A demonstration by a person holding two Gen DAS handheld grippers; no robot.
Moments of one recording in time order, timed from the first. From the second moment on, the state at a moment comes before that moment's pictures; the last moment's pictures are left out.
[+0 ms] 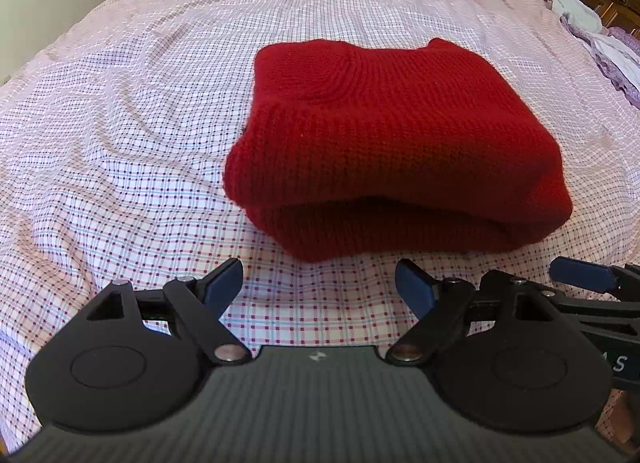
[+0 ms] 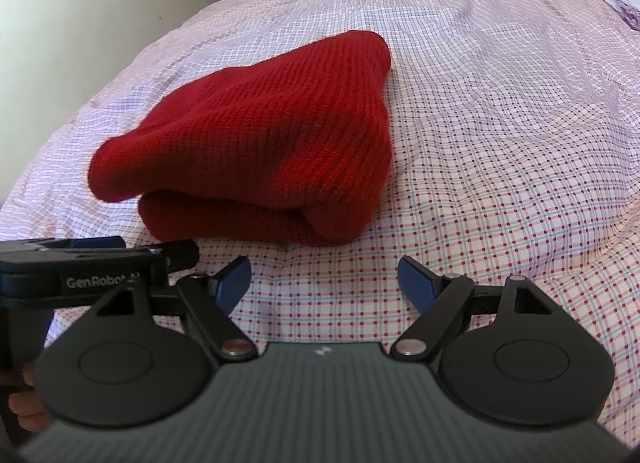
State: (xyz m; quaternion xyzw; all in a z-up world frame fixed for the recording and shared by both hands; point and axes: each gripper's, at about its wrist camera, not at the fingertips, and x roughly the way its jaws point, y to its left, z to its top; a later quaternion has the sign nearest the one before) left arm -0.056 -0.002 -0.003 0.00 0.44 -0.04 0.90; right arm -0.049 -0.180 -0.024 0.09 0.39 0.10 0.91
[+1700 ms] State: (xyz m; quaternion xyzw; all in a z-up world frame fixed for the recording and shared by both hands) left arm -0.053 -0.002 0.000 0.01 0.44 -0.03 0.90; right arm -0.051 -0.177 -0.021 0.09 0.39 0.11 0.91
